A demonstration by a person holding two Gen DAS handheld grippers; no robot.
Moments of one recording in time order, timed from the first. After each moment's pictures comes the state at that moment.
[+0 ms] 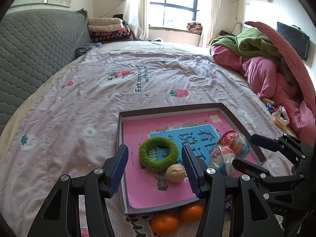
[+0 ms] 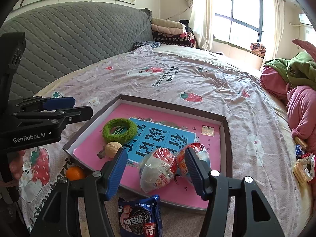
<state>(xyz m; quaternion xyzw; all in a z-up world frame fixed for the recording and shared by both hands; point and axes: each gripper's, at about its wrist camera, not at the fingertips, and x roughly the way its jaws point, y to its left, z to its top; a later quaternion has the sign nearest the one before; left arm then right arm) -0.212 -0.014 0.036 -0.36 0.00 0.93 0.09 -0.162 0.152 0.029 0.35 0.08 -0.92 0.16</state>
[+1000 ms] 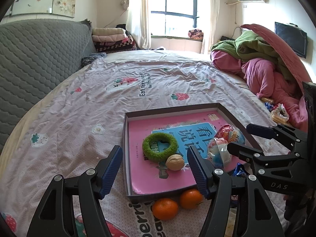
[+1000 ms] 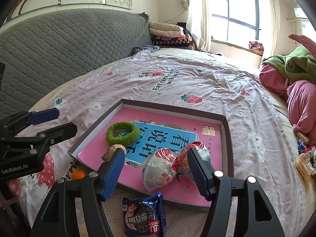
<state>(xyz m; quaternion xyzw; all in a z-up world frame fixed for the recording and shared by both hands) -0.166 -0.011 0.041 -0.32 0.01 0.94 0.07 -0.154 0.159 0.033 0.34 0.05 -0.93 0.16</state>
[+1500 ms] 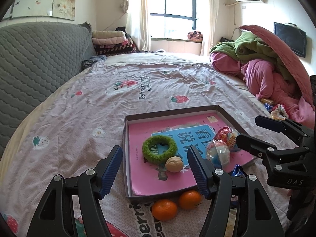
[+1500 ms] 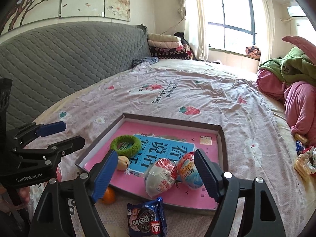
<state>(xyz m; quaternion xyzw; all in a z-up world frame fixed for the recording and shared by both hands) -0.164 -0.010 0.045 -0.31 0.02 0.95 0.07 -0.142 0.167 0.052 0.30 0.03 -0.94 0.16</state>
